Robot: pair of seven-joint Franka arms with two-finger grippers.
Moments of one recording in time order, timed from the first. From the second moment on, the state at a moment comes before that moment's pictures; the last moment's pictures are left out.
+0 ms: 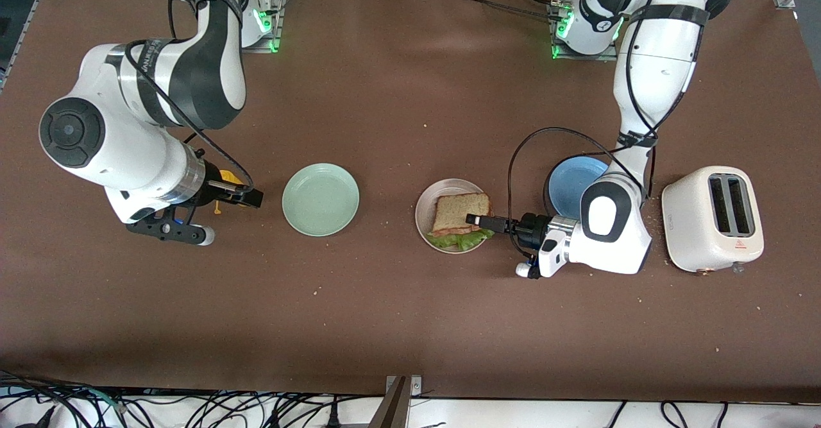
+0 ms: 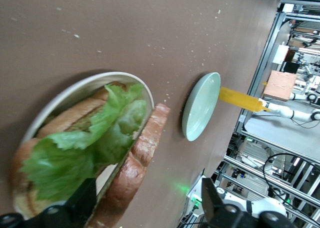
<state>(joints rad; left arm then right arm) -0.28 0.88 0.12 -1.35 -1.15 1.71 0.32 0.98 0.74 -1.13 -1.22 0.69 1.49 0.11</state>
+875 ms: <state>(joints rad) -0.24 0.79 0.26 -1.30 -0.76 1.71 0.23 0.54 0.60 -0.67 -1.13 0.39 1.49 -0.10</state>
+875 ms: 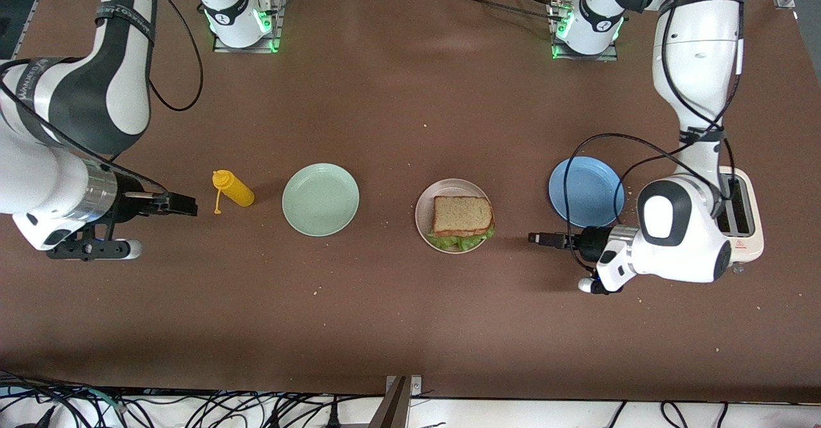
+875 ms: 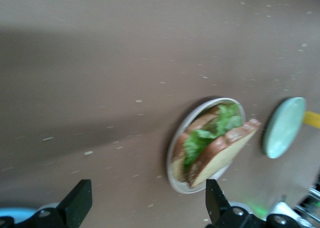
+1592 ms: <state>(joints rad) -0.23 0.55 0.32 -1.30 -0.10 1.41 0.18 0.07 0.28 -0.04 -1.39 0.04 1.67 -0.09</state>
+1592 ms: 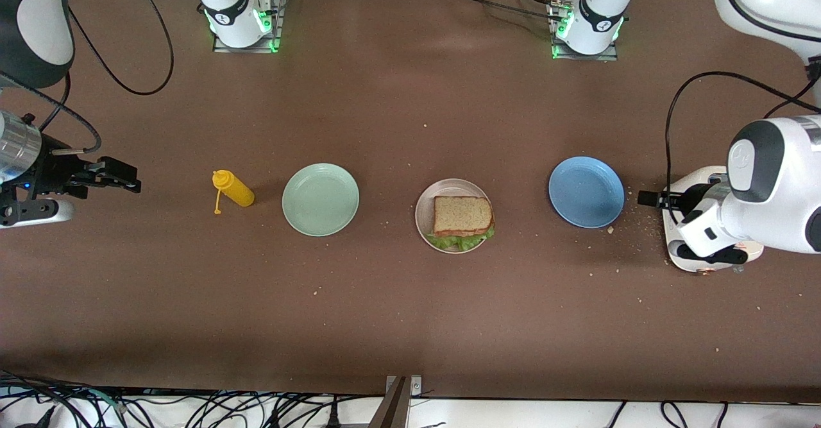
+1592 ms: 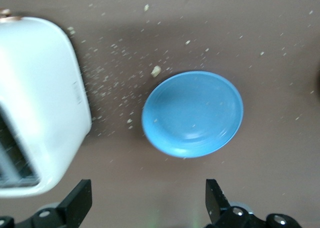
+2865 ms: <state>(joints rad) -0.21 -0.01 0.22 -1.59 0.06 1.34 0.04 0.08 0.17 0.02 -1.44 0.03 1.74 -0.03</state>
